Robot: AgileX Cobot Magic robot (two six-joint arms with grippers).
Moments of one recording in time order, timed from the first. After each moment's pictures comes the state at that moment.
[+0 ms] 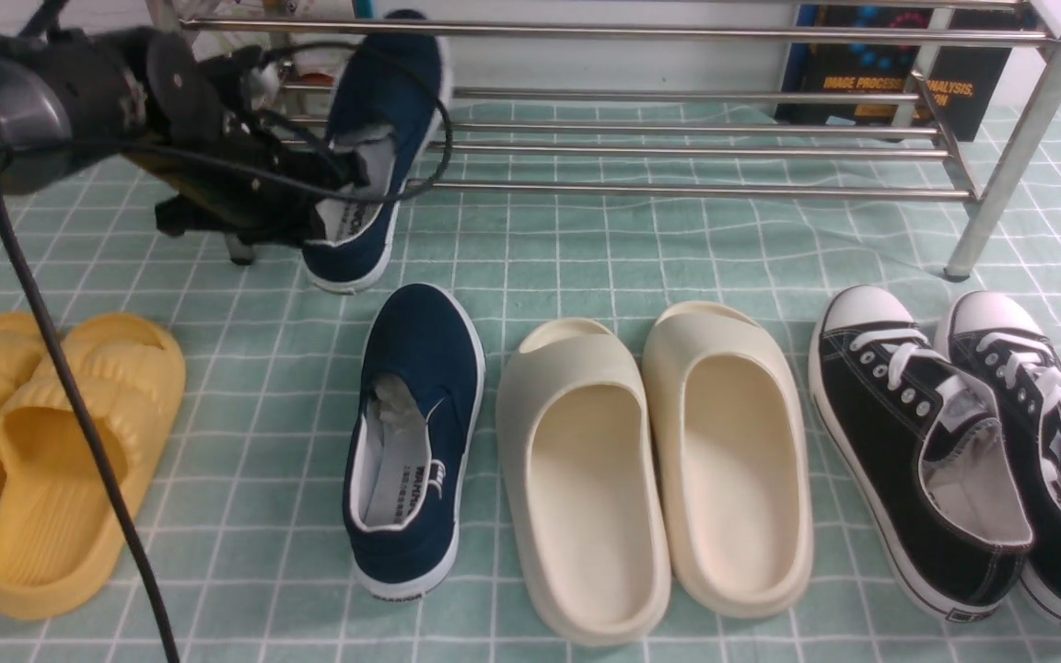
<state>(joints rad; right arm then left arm) -0.08 -0.01 0.02 0.00 0.36 -0.06 -0.11 1.96 -1.62 -0.19 0.63 -0.17</state>
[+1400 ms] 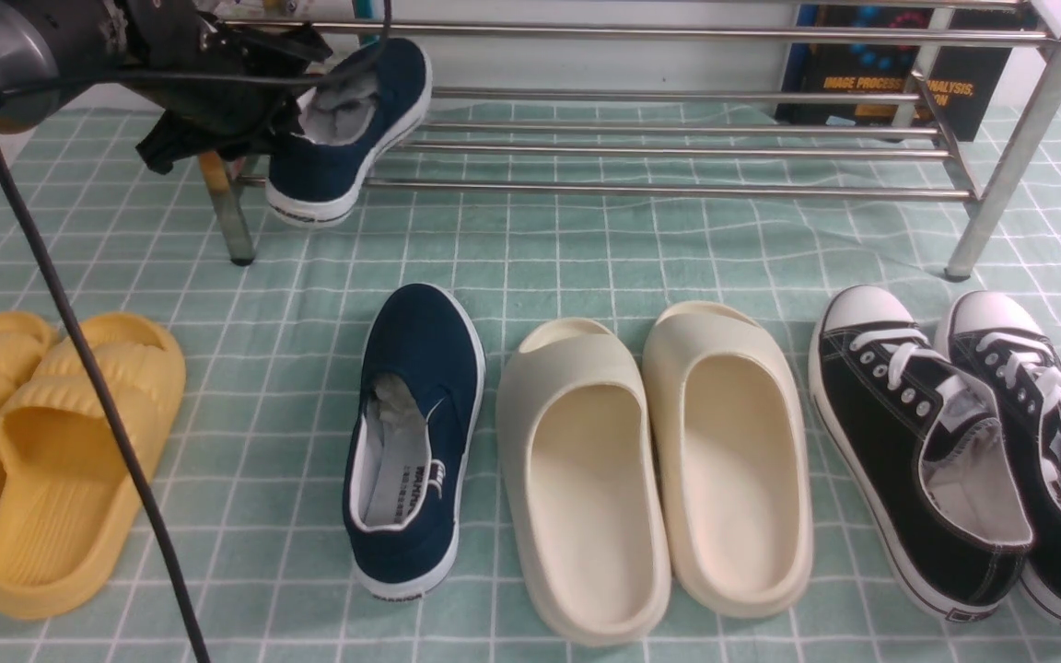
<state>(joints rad) -0.08 -0.01 0.02 0.00 0.36 -0.06 -0.09 2.02 -1.79 -0.11 0.58 -0.59</state>
